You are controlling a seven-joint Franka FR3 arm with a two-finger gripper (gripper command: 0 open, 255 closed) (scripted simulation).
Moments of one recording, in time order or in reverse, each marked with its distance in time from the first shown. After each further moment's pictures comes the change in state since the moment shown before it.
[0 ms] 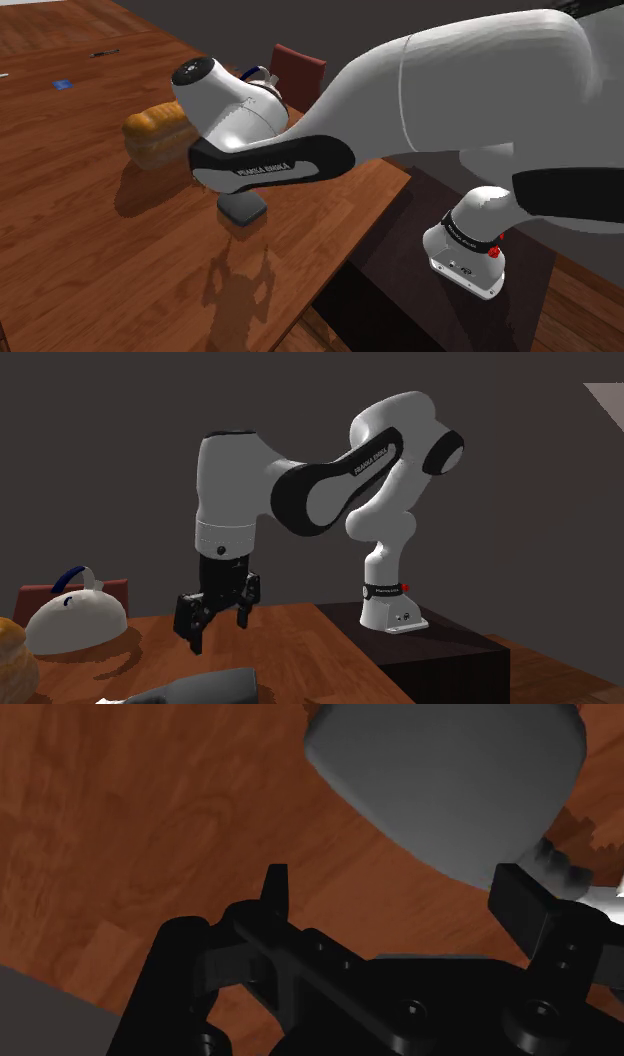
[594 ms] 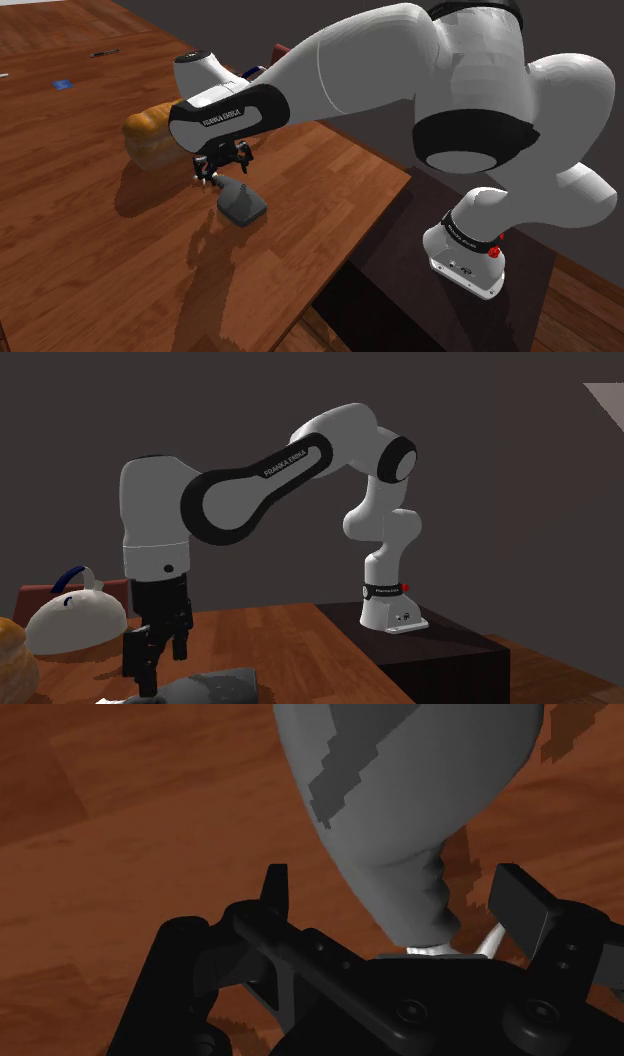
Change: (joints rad) arm -0.497 -0.043 0.355 0.288 0.119 -0.011 -0.745
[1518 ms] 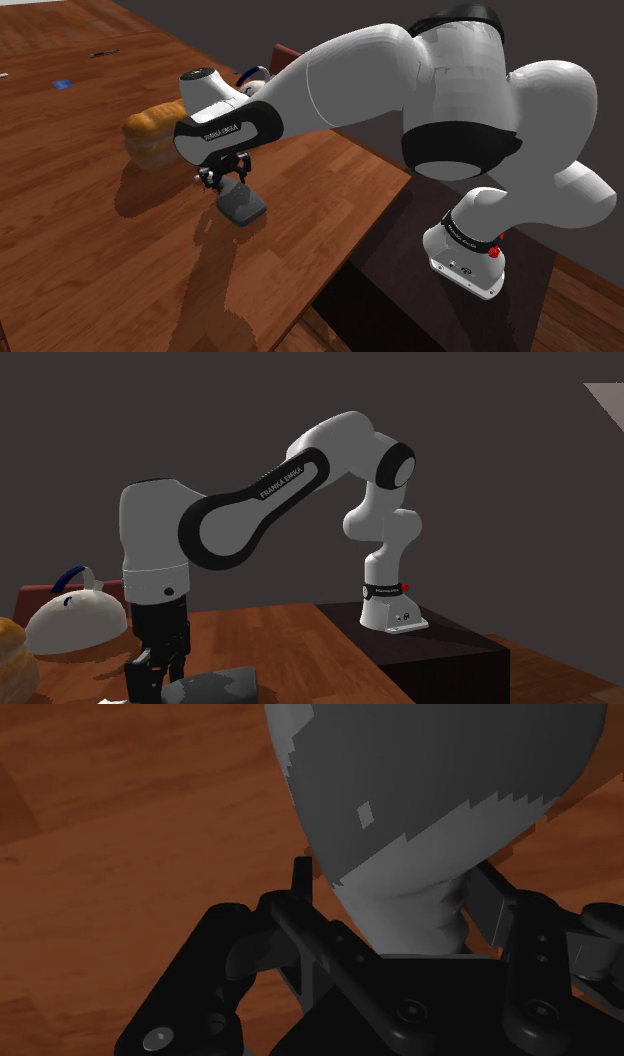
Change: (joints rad) arm -0.029 -0.048 0.040 0.000 0.036 0.048 -0.037
